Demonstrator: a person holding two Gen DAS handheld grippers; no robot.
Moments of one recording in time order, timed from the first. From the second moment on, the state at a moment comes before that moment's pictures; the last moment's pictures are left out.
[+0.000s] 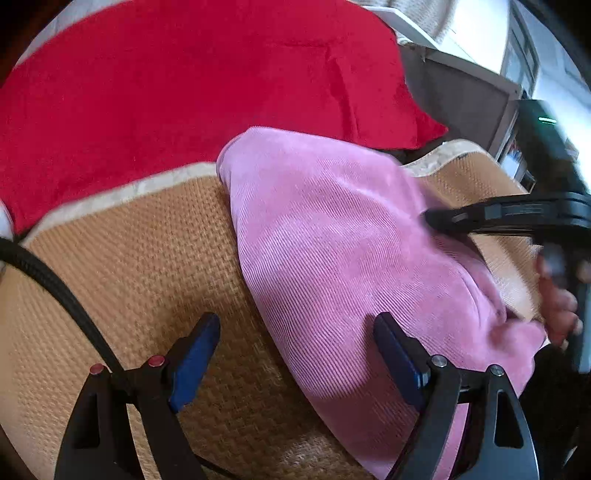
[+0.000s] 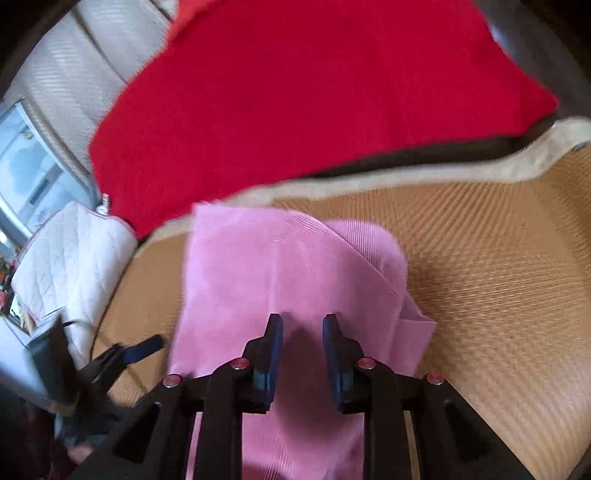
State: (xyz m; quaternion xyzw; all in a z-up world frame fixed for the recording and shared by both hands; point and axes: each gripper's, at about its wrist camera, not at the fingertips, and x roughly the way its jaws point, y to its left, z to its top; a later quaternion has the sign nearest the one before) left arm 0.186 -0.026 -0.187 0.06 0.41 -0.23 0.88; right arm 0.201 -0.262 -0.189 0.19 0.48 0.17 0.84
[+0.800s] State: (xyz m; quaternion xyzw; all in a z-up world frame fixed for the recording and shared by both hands) left arm 0.181 0.001 -0.179 0.00 0.40 -0.28 0.87; right arm 0.145 -0.302 -0.188 0.25 0.40 0.18 0.86
